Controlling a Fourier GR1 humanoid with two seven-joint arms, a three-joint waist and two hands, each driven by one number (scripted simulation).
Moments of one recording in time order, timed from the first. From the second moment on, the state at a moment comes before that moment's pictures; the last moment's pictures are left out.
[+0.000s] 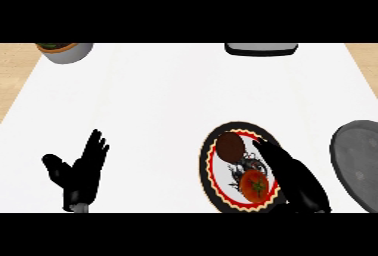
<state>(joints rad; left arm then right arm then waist) 0.07 0.16 -0.13 -1.42 0.31 0.29 0.08 0.04 -0.34 0.41 -1.77 0.74 0.24 0.41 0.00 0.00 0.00</state>
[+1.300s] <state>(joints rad) 0.08 0.11 -0.06 -1.44 0.25 0.23 0.11 0.01 -0.21 0.36 -1.49 0.95 0.02 0.06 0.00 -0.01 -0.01</state>
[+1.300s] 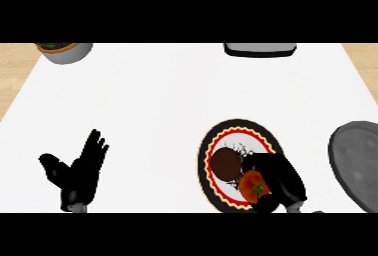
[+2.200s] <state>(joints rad) 0.09 0.10 -0.06 -1.46 0.23 0.24 0.13 -0.01 -0.02 0.44 -1.73 1.42 -0.01 0.82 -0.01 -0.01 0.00</state>
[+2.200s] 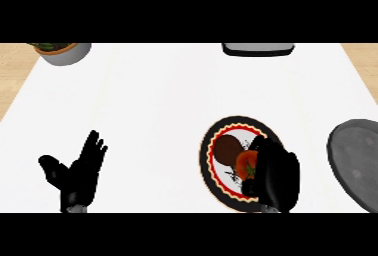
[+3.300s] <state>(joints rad) 0.08 0.10 -0.03 -1.46 0.22 0.21 0.14 -0.04 -0.14 0.02 -2.01 1.32 -0.06 0.79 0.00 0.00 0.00</state>
